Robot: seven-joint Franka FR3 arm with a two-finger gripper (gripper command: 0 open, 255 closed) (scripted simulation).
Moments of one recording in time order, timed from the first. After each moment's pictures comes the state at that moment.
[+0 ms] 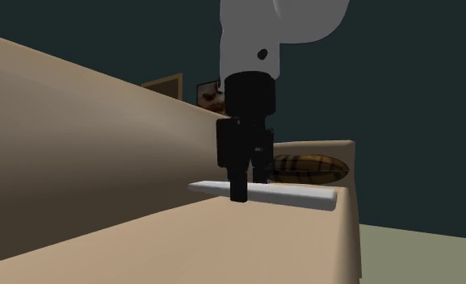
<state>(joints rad) -0.18 -0.62 -0.13 -2.32 -0.11 1.71 0.16</state>
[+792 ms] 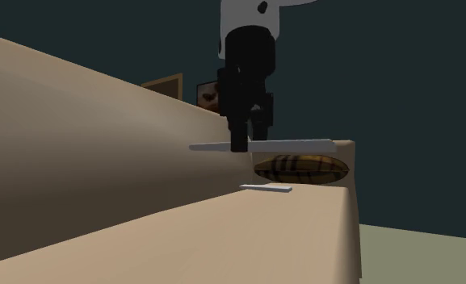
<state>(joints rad) -0.17 -0.59 -0.13 -2.14 -0.10 1.56 0.15</state>
